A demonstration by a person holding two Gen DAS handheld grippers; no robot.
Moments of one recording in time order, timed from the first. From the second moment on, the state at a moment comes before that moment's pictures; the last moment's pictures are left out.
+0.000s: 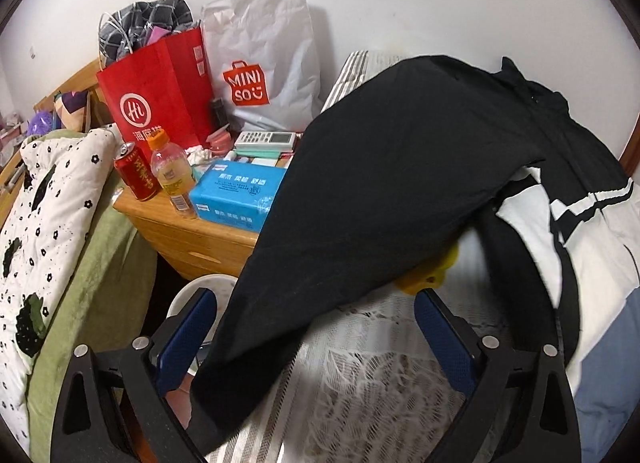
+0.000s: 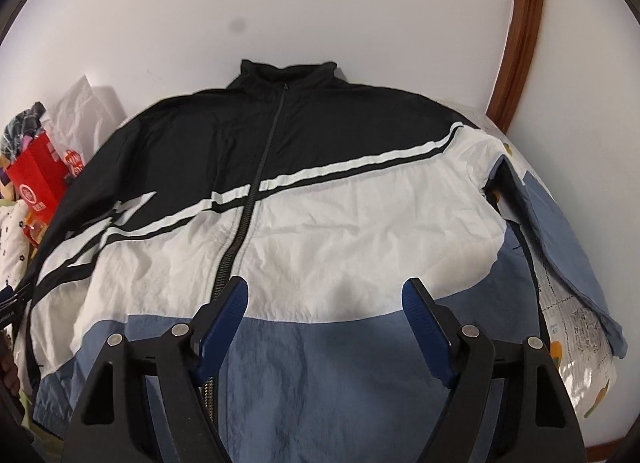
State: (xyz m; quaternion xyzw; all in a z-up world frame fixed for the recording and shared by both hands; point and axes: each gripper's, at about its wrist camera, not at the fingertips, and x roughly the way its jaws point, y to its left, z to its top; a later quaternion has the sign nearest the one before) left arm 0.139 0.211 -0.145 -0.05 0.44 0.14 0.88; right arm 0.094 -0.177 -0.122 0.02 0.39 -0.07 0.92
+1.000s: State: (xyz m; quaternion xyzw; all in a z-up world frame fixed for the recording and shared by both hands) left arm 0.217 0.146 -0.020 -0.03 0.34 0.09 0.93; right arm 0.117 -0.210 -0.101 -0.02 0.38 -0.06 0.92
